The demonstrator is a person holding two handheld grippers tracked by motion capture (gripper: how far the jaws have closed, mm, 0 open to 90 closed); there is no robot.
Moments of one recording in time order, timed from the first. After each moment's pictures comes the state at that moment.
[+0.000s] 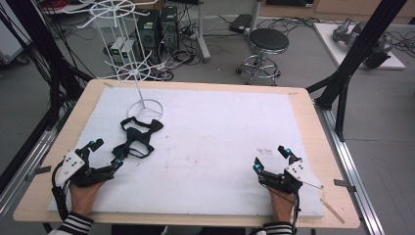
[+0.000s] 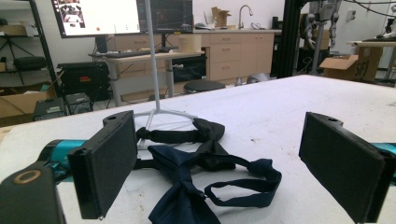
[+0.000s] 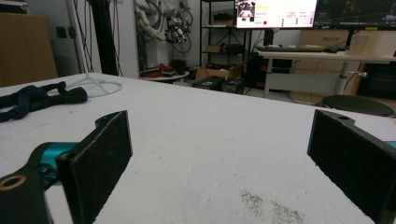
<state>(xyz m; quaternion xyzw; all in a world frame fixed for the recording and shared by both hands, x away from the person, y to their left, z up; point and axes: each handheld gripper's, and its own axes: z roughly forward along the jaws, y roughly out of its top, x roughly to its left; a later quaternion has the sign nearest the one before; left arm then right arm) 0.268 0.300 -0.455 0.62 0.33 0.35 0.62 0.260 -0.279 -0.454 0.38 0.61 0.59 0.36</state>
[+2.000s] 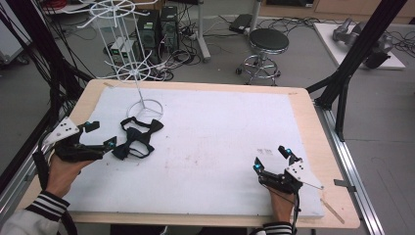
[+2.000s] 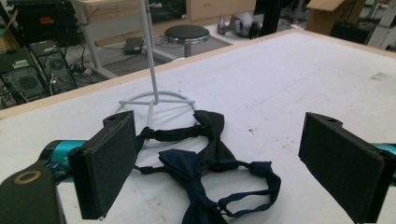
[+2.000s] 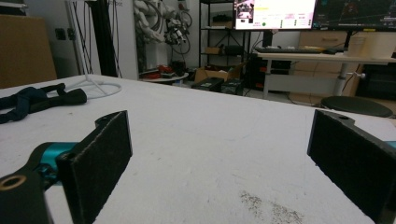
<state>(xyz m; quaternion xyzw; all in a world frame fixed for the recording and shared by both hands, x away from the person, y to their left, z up) 0.306 0.313 -0.371 0.72 0.35 0.26 0.53 0.259 -0.279 -0.454 0.38 0.61 0.59 0.36</state>
